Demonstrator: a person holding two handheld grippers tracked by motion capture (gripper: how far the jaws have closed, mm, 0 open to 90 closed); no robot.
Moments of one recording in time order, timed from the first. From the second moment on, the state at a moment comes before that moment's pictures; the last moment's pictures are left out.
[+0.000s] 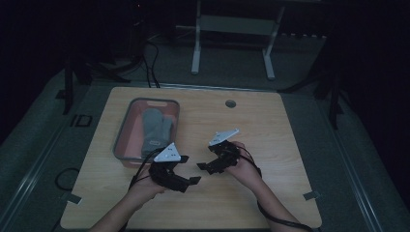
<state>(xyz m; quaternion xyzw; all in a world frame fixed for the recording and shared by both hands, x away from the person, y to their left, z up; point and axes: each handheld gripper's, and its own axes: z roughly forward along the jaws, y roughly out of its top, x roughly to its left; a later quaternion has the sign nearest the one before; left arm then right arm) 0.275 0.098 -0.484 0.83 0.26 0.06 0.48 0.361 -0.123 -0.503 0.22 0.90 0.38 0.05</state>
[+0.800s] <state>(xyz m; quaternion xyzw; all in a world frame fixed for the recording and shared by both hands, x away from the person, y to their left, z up) 0.266 0.068 -0.534 0.86 0.23 0.02 0.46 0.340 -0.173 -0.553 0.21 0.90 0.37 0.06</state>
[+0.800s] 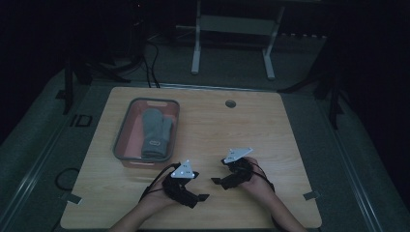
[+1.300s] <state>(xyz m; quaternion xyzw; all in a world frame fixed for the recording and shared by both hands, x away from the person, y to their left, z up) 0.261 0.054 -0.543 0.86 0.23 0.03 0.45 0.329 -0.202 -0.561 0.24 0.89 0.37 0.09</state>
